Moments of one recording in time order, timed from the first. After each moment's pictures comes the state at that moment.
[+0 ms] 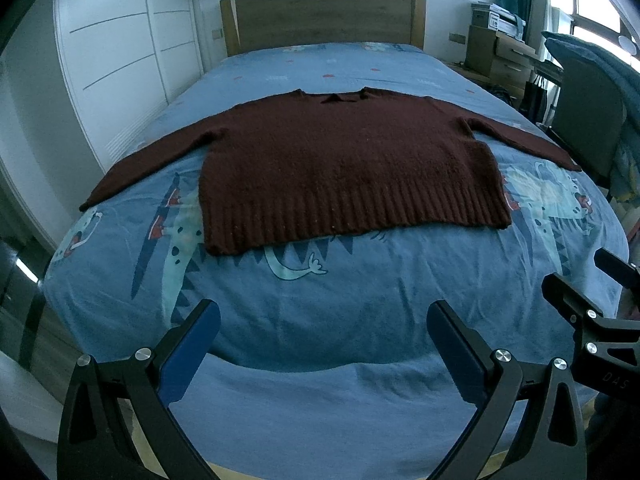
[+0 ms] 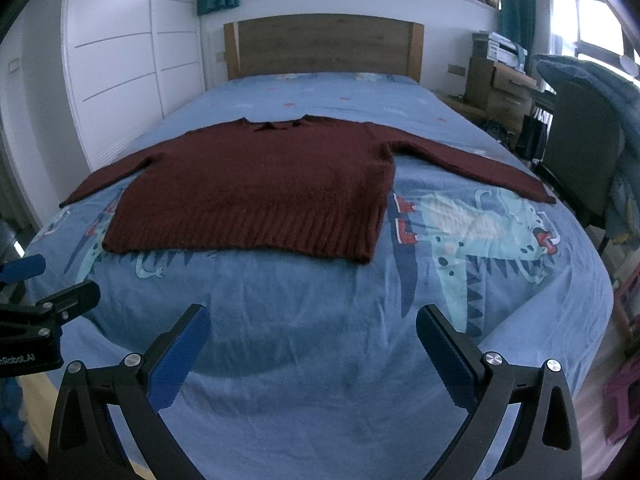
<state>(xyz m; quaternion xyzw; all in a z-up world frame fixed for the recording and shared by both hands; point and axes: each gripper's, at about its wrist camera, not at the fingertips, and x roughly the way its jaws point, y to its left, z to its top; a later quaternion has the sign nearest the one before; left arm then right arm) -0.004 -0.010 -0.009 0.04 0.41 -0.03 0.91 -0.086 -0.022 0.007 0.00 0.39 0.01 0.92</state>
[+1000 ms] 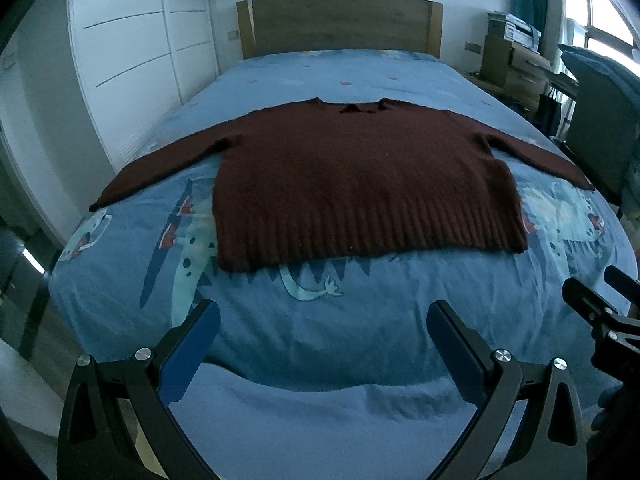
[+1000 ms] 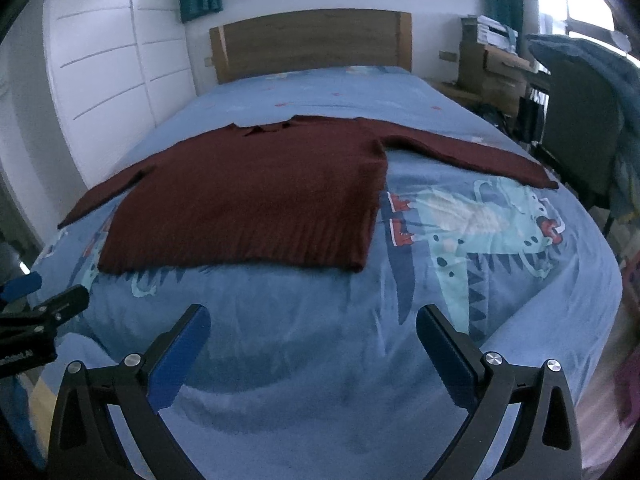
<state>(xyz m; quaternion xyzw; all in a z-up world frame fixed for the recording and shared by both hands) 0.019 0.005 0.004 0.03 0.41 -0.02 0.91 -0.063 -0.042 0.010 0.04 0.39 0.00 0.92</state>
